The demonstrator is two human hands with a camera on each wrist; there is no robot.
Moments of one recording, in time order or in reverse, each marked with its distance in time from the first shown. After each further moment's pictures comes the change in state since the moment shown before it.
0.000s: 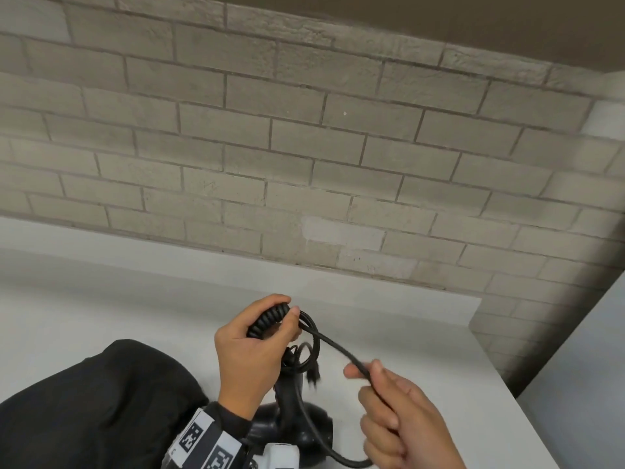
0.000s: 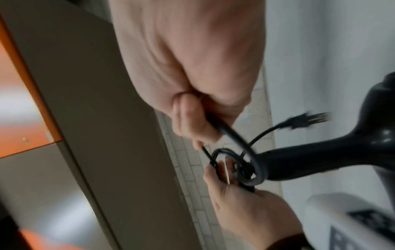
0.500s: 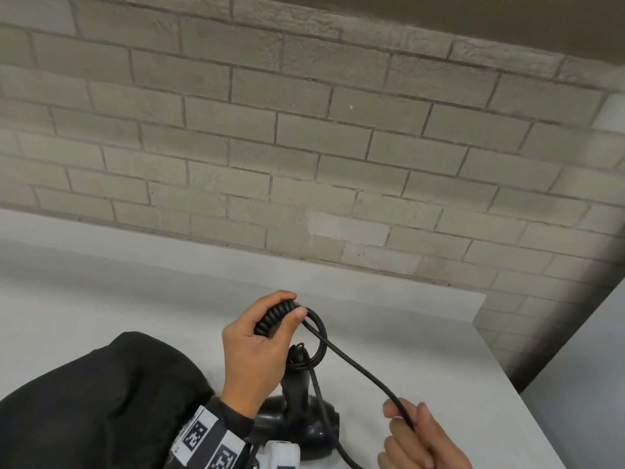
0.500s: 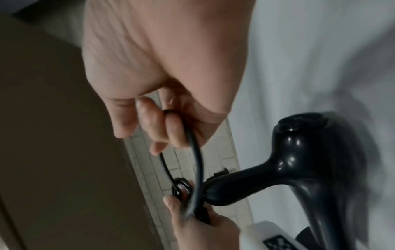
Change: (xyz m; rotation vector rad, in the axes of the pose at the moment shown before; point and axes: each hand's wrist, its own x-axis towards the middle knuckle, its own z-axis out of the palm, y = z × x) left_hand -0.002 -0.007 -0.009 0.082 -0.061 0.006; right_hand -0.002 0.038 -0.054 0.272 -0.134 -0.210
